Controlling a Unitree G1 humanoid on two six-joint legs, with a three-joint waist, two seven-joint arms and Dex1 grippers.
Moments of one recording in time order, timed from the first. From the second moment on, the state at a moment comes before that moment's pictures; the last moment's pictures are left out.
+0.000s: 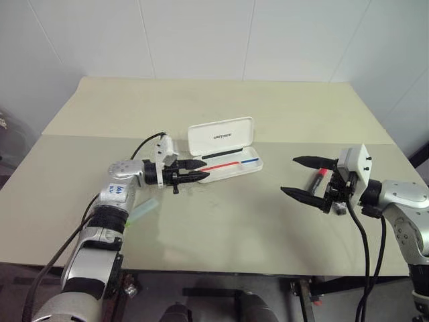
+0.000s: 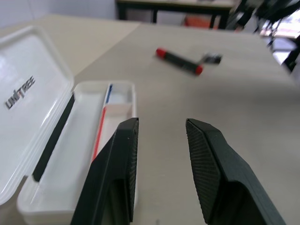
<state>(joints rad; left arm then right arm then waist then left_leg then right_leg) -0.85 0.43 -0.05 0.65 -0.26 0.02 -1.19 -0.32 -0.79 -0.20 -0.17 0.51 0.32 1.05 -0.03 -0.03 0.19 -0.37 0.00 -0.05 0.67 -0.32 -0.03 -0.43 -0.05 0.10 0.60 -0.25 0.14</state>
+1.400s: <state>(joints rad) -0.94 0.40 -0.22 0.69 0.04 0.13 -1.23 -0.33 -0.81 -0.20 -0.21 0.56 0.33 1.03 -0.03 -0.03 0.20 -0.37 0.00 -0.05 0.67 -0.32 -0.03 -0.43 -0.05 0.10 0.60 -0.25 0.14</state>
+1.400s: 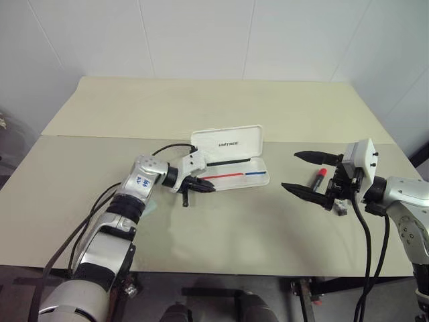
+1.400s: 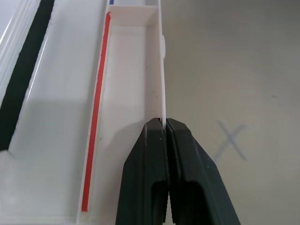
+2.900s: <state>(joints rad) -0.65 0.51 -0.34 -0.04 -0.15 0.60 -1.27 -0.30 -0.77 -0.20 -0.25 0.56 0.35 0.98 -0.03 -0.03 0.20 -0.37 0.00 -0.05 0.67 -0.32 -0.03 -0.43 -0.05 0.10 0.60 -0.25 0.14</state>
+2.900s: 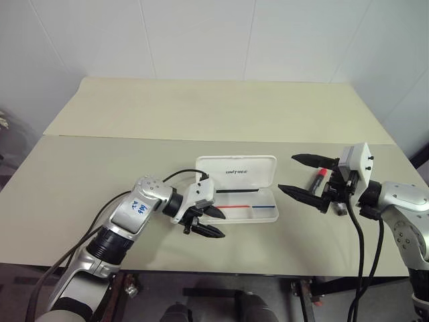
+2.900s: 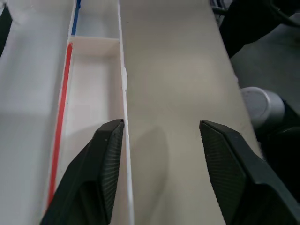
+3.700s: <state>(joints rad) -0.57 0.66 0.07 0.02 -0.45 0.39 -1.32 -0.36 -0.44 -0.29 -0.13 0.35 0.70 0.17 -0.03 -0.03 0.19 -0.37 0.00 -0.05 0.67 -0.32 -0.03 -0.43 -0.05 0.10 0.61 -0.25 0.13</state>
